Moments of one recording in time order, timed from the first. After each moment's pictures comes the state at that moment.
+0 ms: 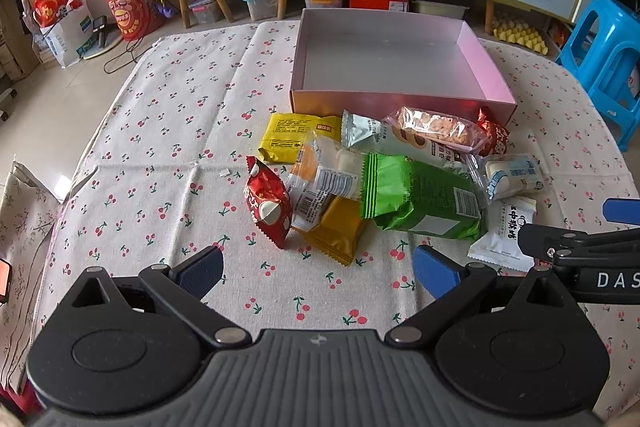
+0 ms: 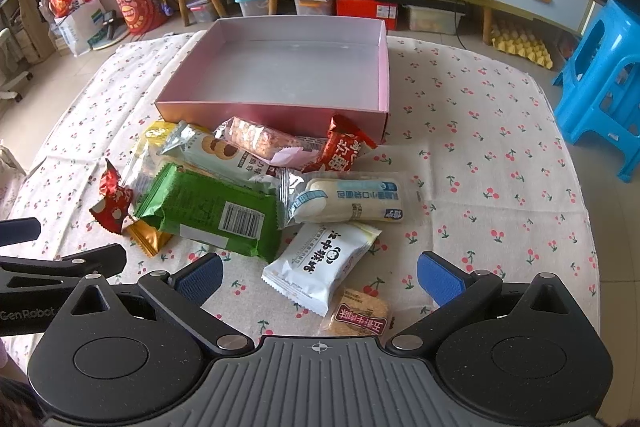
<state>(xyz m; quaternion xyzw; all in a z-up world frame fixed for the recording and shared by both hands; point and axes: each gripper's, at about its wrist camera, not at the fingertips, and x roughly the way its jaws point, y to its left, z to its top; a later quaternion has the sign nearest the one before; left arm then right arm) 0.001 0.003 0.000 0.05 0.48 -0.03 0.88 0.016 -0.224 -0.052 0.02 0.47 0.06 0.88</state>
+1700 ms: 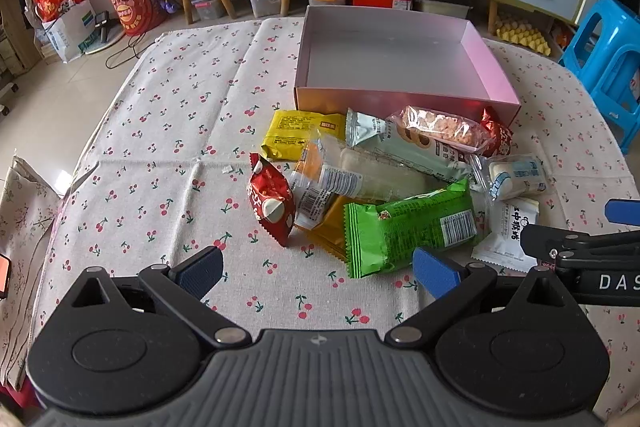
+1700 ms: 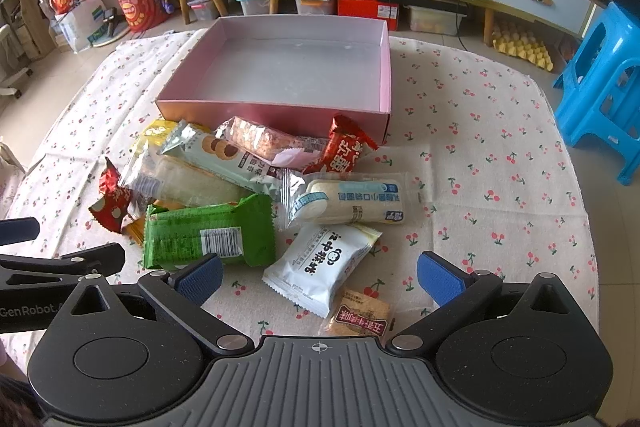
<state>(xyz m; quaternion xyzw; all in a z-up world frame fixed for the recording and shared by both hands) 0.002 0.005 -0.001 0.04 0.48 -0.02 0.87 0.017 -0.223 -0.051 0.02 0.47 0.05 0.88</state>
